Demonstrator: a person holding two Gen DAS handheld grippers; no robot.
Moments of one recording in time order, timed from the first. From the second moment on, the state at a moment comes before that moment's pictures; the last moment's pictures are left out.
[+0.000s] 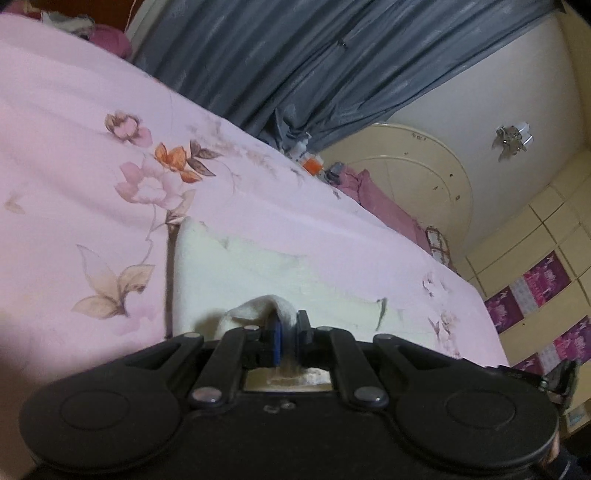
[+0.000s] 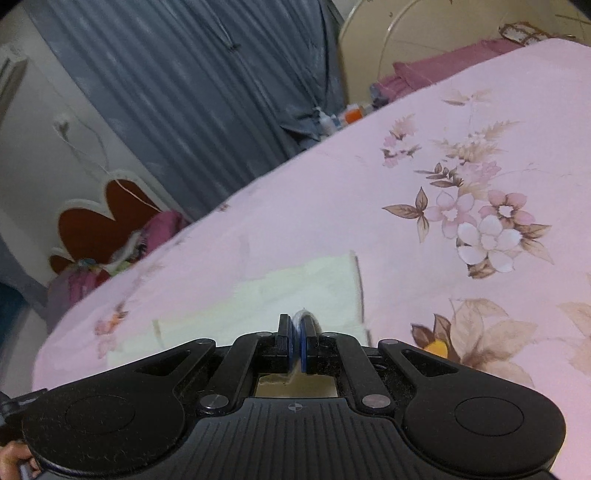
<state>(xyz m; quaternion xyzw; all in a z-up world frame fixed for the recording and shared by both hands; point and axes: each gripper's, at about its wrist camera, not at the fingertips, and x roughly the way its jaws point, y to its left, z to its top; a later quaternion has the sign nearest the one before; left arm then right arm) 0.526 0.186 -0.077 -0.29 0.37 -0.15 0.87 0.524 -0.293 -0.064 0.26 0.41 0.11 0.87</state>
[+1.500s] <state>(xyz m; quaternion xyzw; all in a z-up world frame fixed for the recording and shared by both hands) 0.551 0.178 -0.083 -0.17 0.36 -0.10 0.91 0.573 -0.245 -0.100 0.04 0.39 0.08 0.92</state>
